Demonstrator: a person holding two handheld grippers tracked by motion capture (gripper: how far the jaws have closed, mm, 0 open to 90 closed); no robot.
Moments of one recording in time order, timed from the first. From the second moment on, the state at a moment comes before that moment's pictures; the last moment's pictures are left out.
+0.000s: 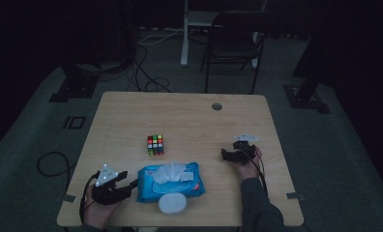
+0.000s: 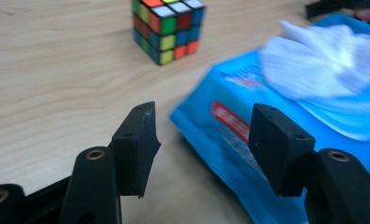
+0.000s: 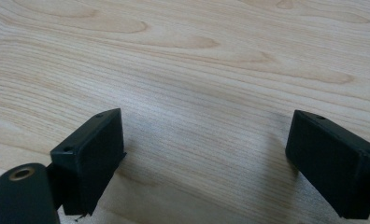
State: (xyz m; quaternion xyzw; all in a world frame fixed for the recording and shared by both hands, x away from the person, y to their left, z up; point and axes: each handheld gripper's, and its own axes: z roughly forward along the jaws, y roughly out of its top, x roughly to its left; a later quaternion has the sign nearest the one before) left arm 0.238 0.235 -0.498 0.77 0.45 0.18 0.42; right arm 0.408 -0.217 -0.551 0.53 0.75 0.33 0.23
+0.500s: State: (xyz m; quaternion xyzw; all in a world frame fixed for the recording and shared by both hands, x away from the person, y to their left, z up) left arm 0.203 0.215 -0.509 0.84 0.38 0.16 0.35; right arm 0.408 -0.217 -0.551 0.53 0.75 0.33 0.23
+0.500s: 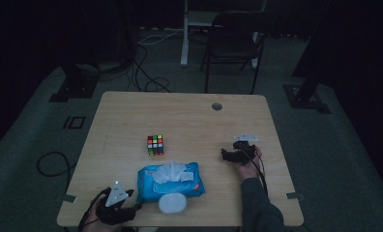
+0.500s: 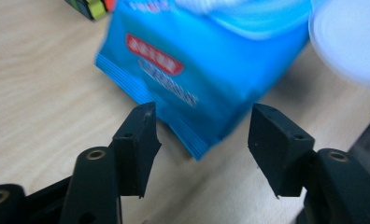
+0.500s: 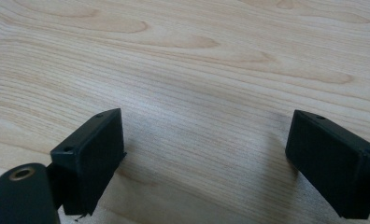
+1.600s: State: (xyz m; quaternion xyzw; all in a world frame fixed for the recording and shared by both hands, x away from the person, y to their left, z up) left arm 0.242 0.242 -0.520 0.81 0.45 0.21 0.32; right arm 0.408 -0.217 -0.551 0.53 0.75 0.33 0.23
